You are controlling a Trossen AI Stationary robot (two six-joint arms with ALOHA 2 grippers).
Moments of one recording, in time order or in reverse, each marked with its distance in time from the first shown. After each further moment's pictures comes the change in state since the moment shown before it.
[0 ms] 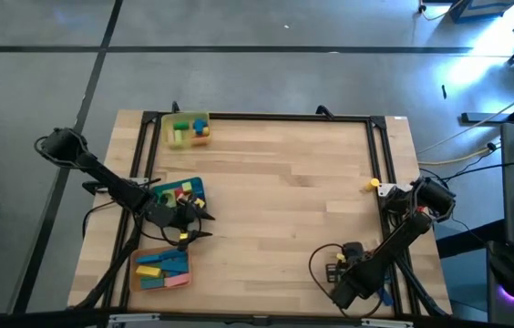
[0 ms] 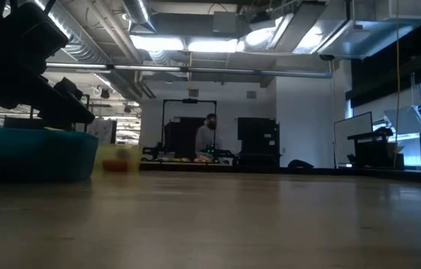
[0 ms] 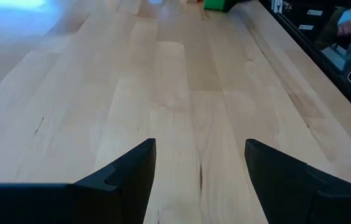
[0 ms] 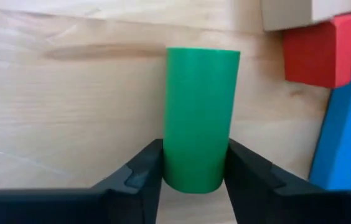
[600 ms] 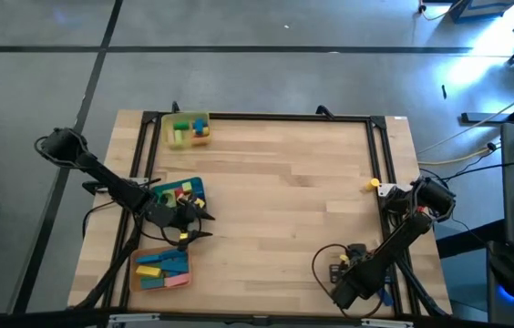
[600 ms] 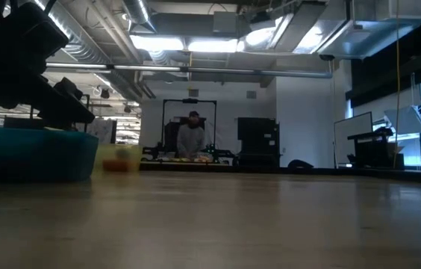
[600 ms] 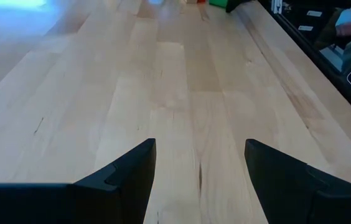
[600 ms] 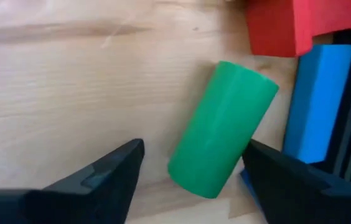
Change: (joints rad) left arm 0.000 0.000 0.000 0.002 0.000 -0.003; right arm 0.002 -0.001 0.002 -0.016 -0.093 0.055
